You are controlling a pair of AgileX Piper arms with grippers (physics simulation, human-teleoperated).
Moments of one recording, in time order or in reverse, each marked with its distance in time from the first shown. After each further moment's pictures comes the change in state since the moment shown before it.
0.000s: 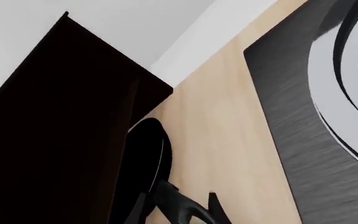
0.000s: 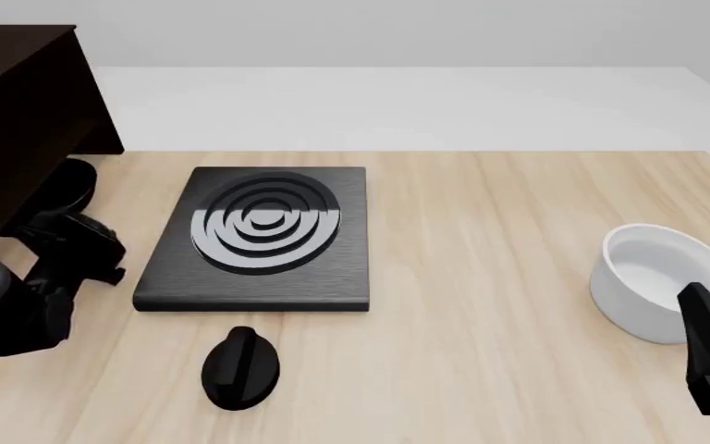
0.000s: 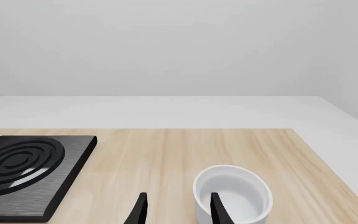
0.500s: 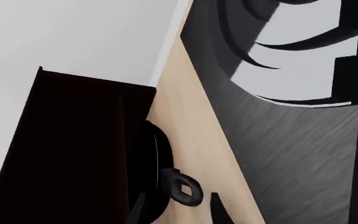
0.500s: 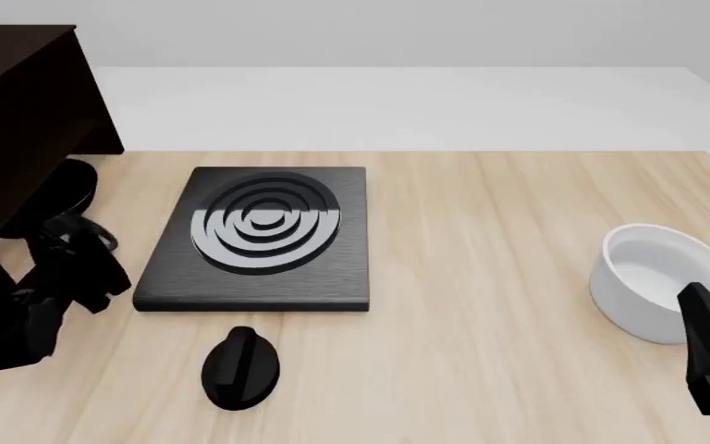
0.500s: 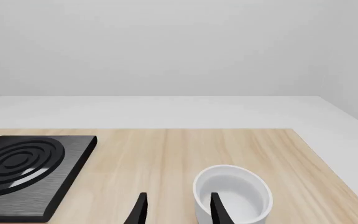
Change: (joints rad) left arm -0.033 -0.171 0.170 0.109 0.408; right arm 0.000 0.000 0.000 0.000 0.000
